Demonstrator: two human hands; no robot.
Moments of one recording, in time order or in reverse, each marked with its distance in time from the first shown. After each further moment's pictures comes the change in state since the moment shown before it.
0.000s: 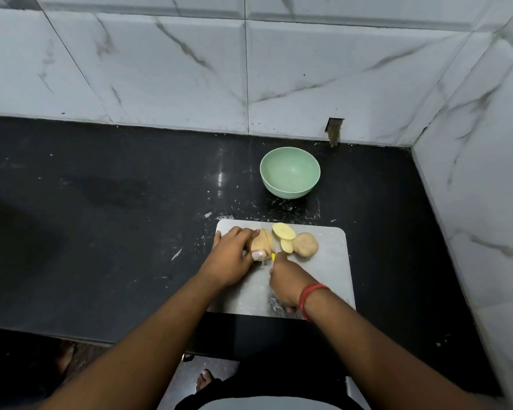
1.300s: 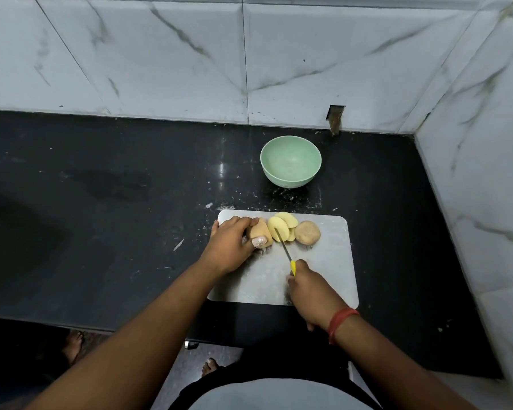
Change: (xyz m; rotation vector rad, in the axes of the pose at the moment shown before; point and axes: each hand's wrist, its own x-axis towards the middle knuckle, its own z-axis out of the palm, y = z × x) left_hand 0.002 -0.004 -0.003 0.017 0.022 -0.007; right_hand -0.045 0.034 -0.002 -0.035 -0.011 -0.064
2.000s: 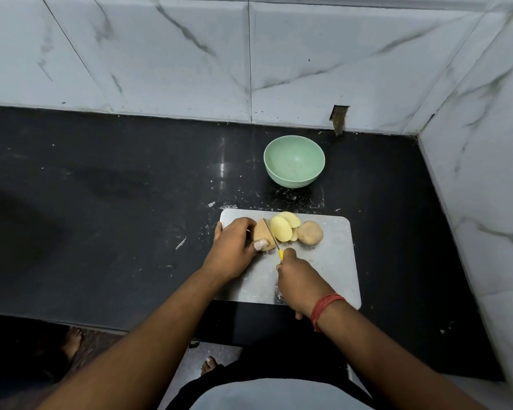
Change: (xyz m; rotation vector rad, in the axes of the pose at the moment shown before) left_hand -0.011 0.000 0.008 -0.101 0.076 -0.027; right_hand 0.022 -0.024 0.008 -0.125 0.041 -0.014
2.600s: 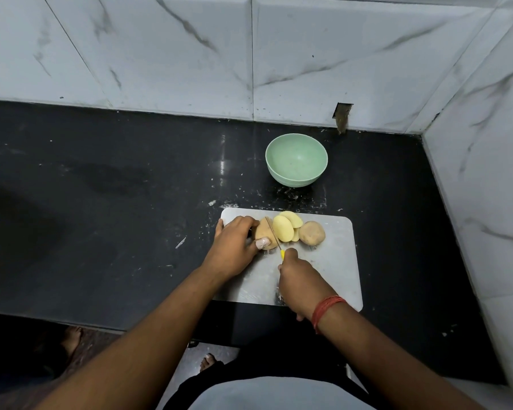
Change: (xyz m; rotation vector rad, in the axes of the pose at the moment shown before) left_hand 0.005 0.000 -0.001 0.045 0.010 0.044; right_hand 0.004 0.002 0.004 -0.054 0.015 0.000
